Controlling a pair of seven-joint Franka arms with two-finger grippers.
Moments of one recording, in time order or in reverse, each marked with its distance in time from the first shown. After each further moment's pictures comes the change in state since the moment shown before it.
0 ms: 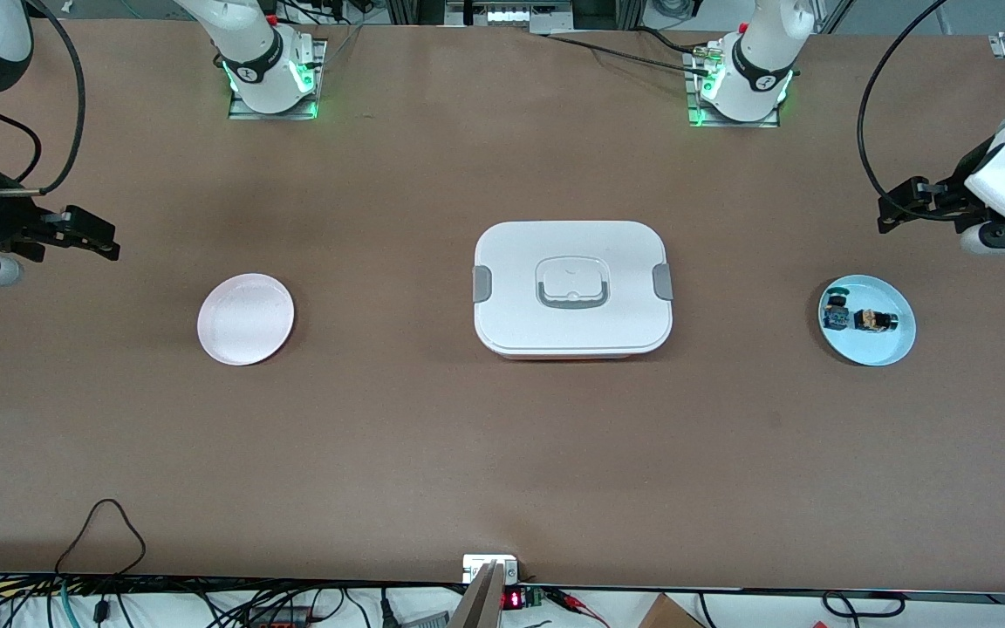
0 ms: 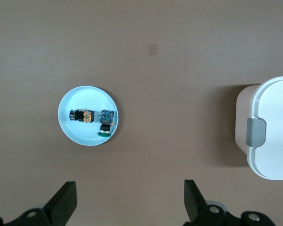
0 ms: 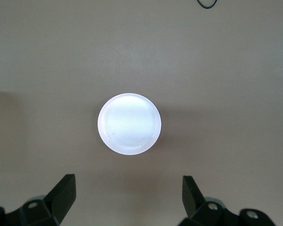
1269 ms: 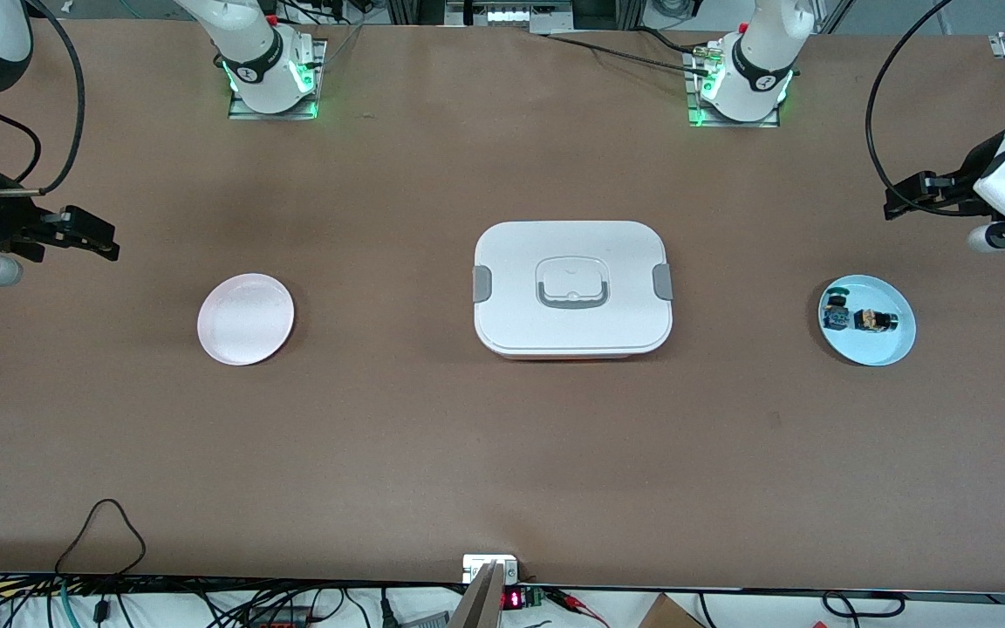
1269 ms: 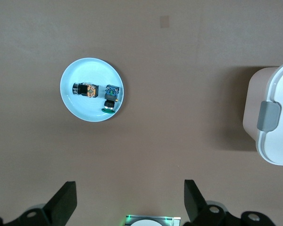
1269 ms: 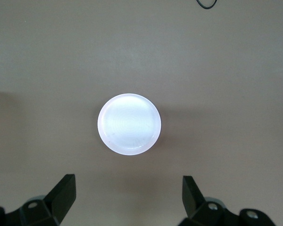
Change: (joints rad) left arm 0.026 0.012 0.007 0.000 0.000 -0.098 -0.023; right arm 0.000 0.000 0.000 0.000 0.000 0.001 0.000
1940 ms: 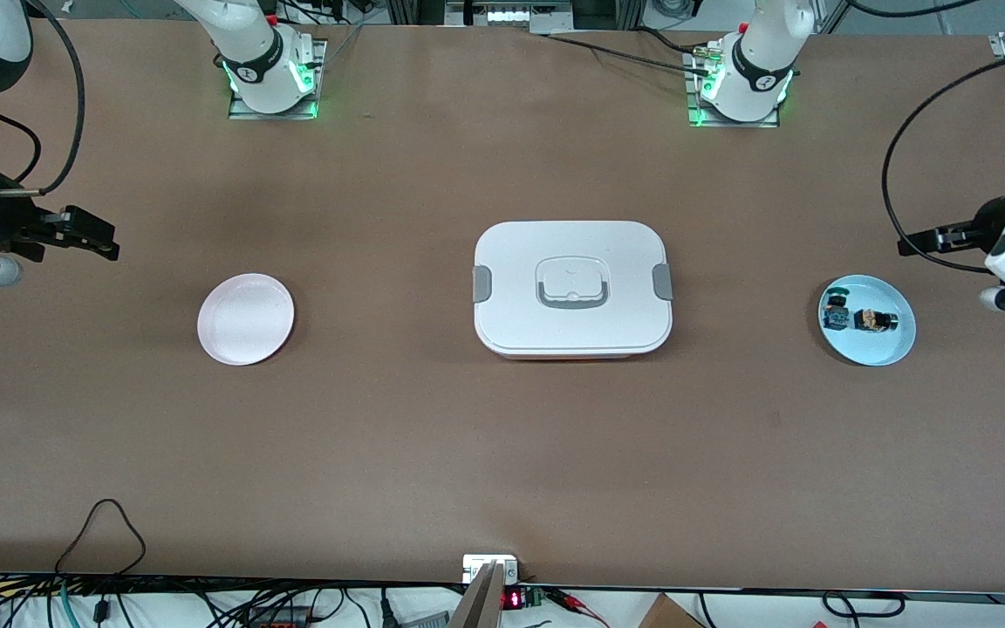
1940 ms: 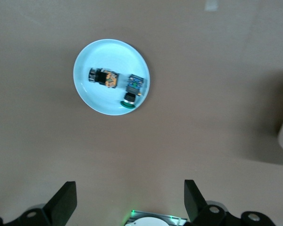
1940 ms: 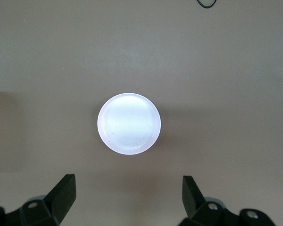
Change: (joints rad) left arm 0.124 0.184 0.012 0.038 0.026 0.023 0.030; right arm 0.000 0.000 0.000 -0.001 -0.001 -0.002 0.000
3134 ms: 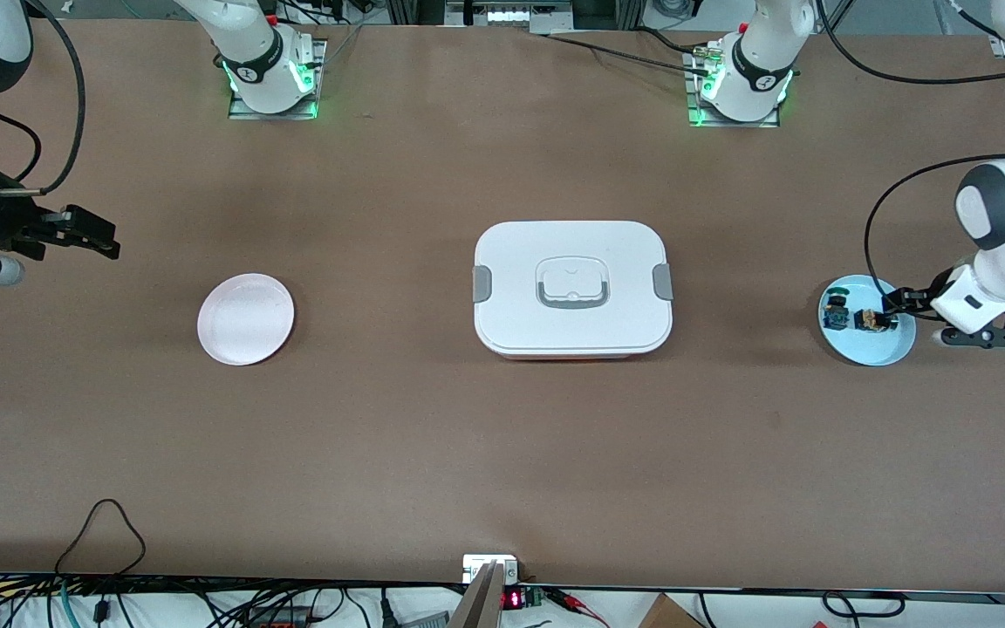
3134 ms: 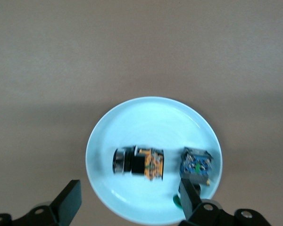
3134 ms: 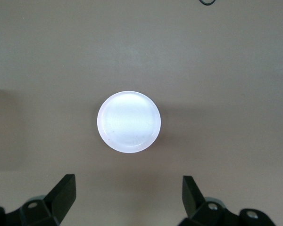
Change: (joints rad) left arm 0.150 0.147 -0.001 -0.421 0.046 0.847 0.250; right arm 0.000 0.000 0.000 -0.001 0.000 -0.007 0.000
